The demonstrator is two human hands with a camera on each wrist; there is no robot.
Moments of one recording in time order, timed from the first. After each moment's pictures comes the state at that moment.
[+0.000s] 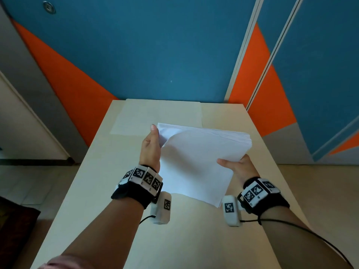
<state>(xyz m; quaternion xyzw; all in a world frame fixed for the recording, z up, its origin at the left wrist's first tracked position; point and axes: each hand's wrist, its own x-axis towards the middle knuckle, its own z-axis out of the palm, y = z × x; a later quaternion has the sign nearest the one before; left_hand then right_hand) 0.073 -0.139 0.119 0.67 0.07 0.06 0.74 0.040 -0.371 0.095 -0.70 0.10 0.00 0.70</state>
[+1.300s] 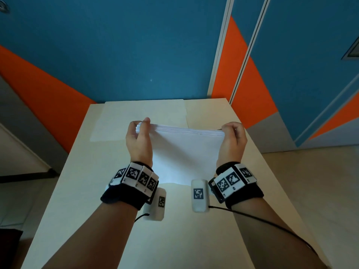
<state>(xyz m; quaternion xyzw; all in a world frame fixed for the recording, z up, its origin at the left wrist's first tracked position) 0.094 -0.167 0.138 0.60 0.10 0.17 0.77 0.063 -0.337 0.139 -0.58 0.17 -0.37 0.71</state>
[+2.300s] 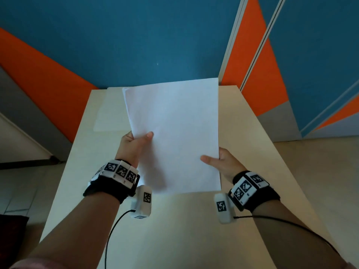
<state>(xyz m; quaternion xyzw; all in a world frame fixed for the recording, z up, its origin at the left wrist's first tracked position) 0.129 -0.090 0.072 0.63 0.08 -0.04 0.77 0.065 -0.332 0.068 -0.73 0.08 0.12 0.66</state>
